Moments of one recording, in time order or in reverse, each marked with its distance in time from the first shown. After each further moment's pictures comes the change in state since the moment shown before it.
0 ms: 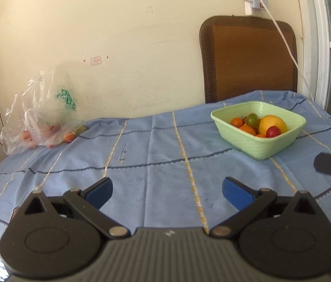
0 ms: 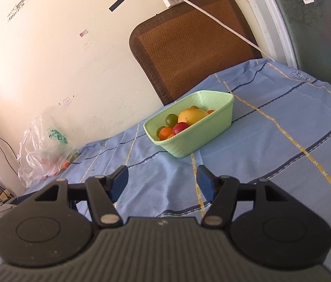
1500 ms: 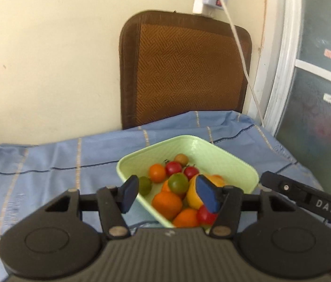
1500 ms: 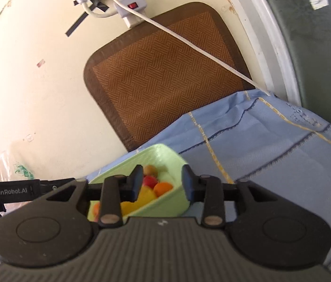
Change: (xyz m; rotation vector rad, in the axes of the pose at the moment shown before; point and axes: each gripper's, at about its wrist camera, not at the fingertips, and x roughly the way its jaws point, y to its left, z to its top) left arm 0.096 -0.068 0.095 0.015 -0.002 -0.355; right arm 0.082 -0.079 0.058 -0.009 -0.114 -0.012
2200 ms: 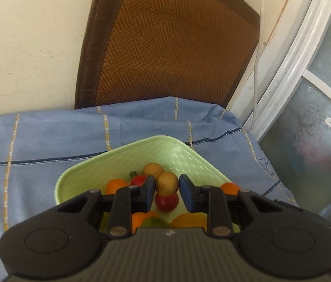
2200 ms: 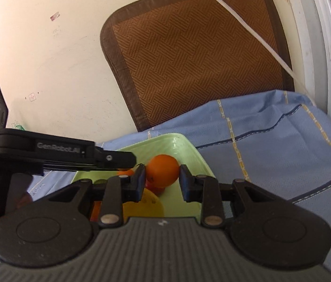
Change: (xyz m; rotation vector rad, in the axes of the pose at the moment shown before) left arm 0.129 0.021 0.034 -0.184 0.155 -0.278; right arm 0.088 -0.003 0.018 -0.177 0.157 0.078
